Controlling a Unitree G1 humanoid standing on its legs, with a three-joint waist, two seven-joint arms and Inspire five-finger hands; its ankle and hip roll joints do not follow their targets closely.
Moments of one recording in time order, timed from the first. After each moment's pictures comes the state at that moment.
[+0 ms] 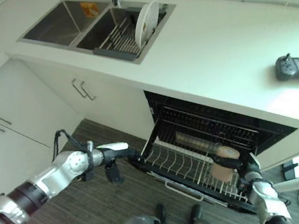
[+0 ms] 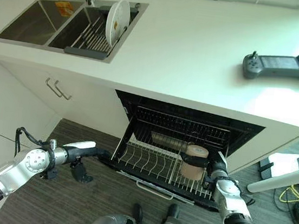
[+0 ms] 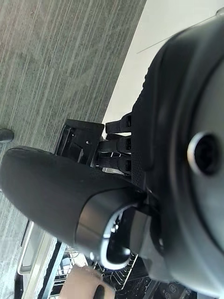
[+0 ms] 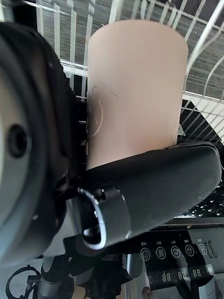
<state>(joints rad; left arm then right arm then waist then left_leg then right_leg) -0.30 0.86 -0.51 0.11 0.21 0.01 -0.47 -0.36 -0.59 0.22 0.71 0.55 0.00 -0.03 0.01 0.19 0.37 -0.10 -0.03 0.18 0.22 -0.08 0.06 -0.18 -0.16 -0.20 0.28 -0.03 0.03</state>
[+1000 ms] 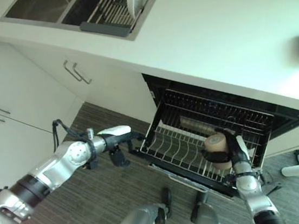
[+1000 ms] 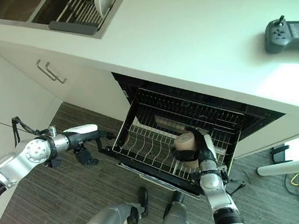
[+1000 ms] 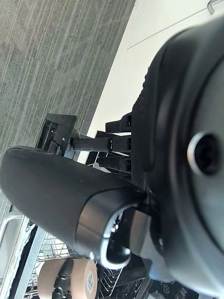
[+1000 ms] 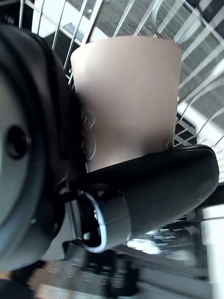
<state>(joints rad) -0.34 0.84 -0.44 0.08 0.22 0.04 -0.40 -0.36 -0.49 0.26 0.71 0.18 -0.19 -0.23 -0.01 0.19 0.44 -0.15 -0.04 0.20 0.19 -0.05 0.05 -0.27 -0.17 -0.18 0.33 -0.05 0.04</state>
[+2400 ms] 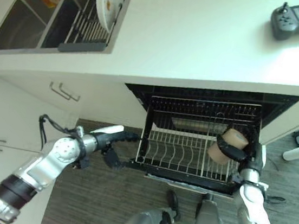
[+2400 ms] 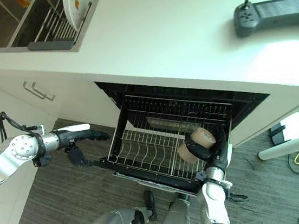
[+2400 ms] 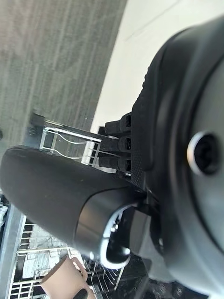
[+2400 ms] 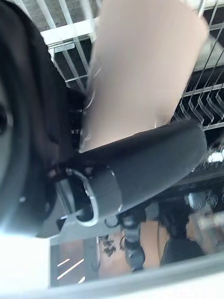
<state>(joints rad) -0.29 0.93 -0.36 0.00 0.08 0.09 -0.48 -0.15 -0.39 0.04 0.44 0.40 -0.32 -0.27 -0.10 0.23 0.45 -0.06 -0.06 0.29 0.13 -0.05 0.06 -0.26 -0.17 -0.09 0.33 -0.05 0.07</state>
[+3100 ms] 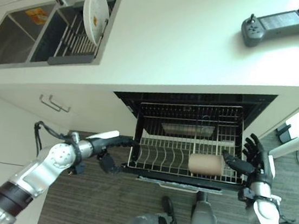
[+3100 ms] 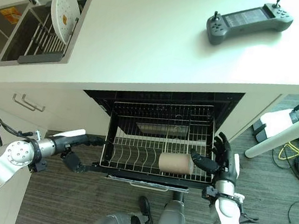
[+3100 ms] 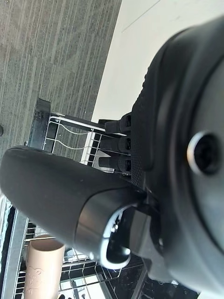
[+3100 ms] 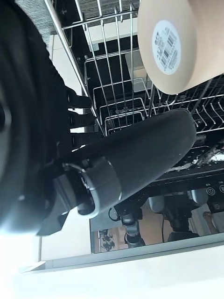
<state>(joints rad) -0.21 0.93 -0.34 0.00 0.09 0.09 -0.49 -0.01 -0.45 -0.01 0.36 0.41 -0.28 -0.13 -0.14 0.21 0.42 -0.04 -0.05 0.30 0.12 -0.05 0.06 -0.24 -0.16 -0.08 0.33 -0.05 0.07</state>
